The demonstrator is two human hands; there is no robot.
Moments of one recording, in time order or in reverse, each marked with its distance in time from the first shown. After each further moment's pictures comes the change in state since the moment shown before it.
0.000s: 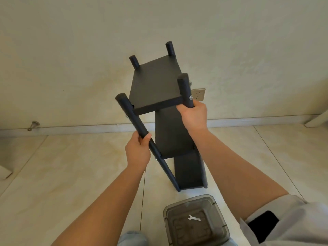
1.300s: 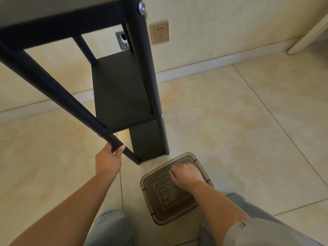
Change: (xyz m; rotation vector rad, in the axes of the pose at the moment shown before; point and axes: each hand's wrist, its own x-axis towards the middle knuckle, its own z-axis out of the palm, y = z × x) left_hand 0.000 -0.157 0.073 0.592 -0.236 -0.129; right_hand -0.116 0.323 -0.060 -1.097 -0.738 0.057
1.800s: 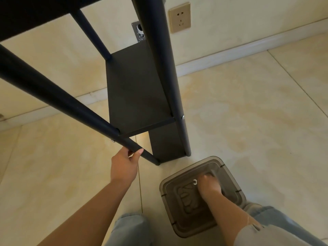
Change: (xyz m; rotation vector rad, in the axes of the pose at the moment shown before) left_hand 0.013 -0.015 0.006 0.001 0.029 0.046; right_hand 0.040 0.014 0.071 -0.003 -0.213 0.275
